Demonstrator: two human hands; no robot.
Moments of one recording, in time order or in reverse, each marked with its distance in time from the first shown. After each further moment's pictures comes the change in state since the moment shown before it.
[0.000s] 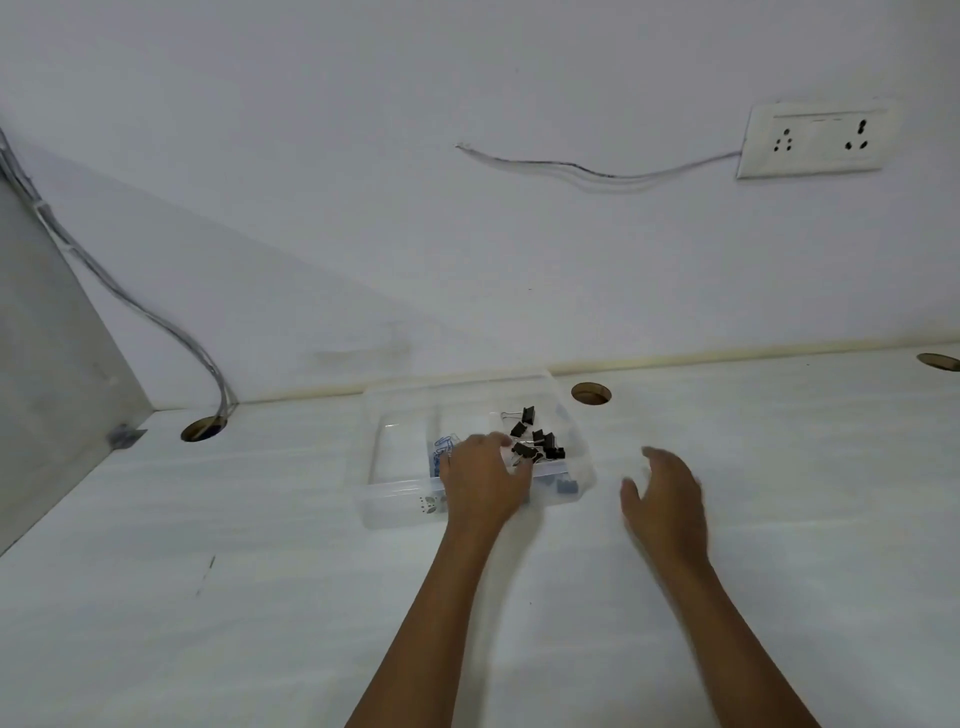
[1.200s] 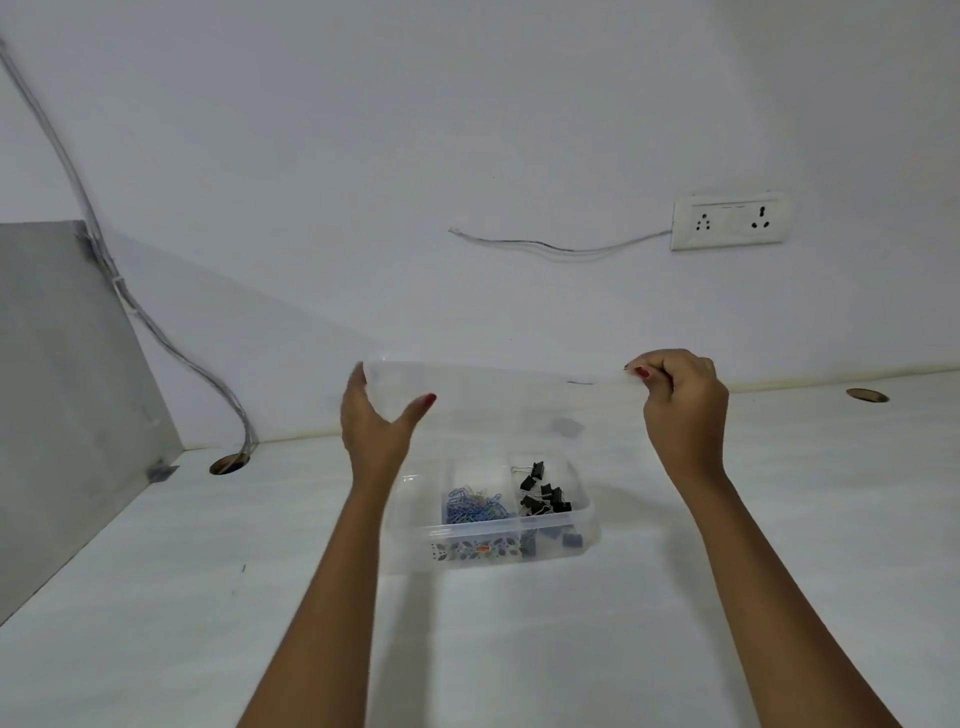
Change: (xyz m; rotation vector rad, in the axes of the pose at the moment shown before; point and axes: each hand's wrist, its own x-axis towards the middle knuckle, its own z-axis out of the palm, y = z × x) left_hand -0.024 0.008 -0.126 -0.570 0.490 0.067; right_hand -0.013 -0.094 -0.158 0.438 0.464 -0.445
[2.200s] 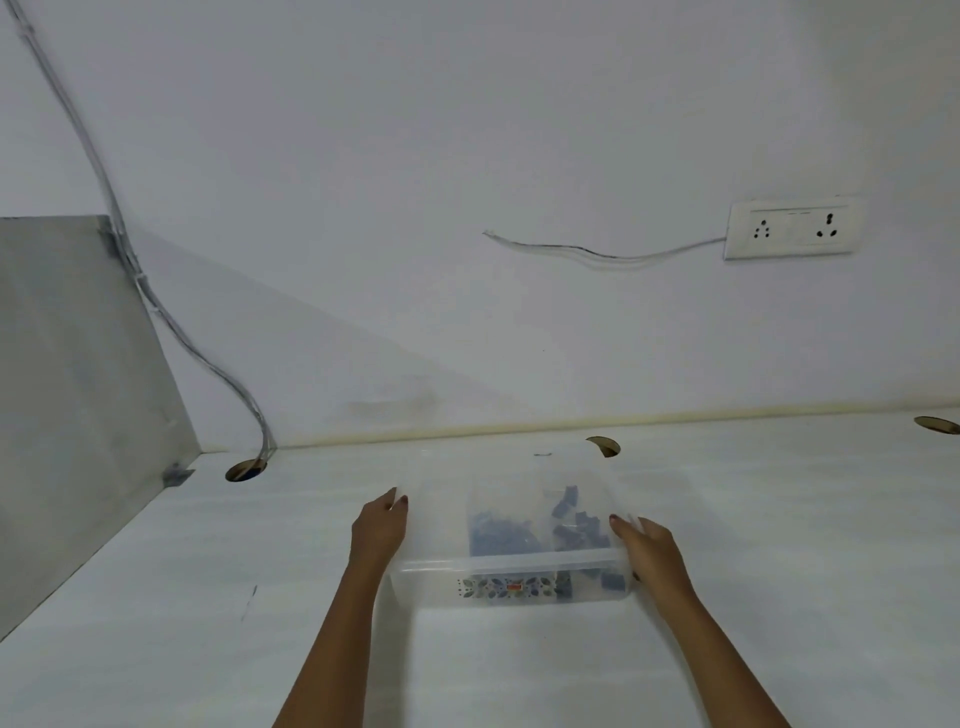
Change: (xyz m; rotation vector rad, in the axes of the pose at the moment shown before) left_hand 0.004 -0.102 -0.012 0.431 -0.302 -0.472; right_hand -0.092 0.078 0.078 0.068 -0.567 0.926
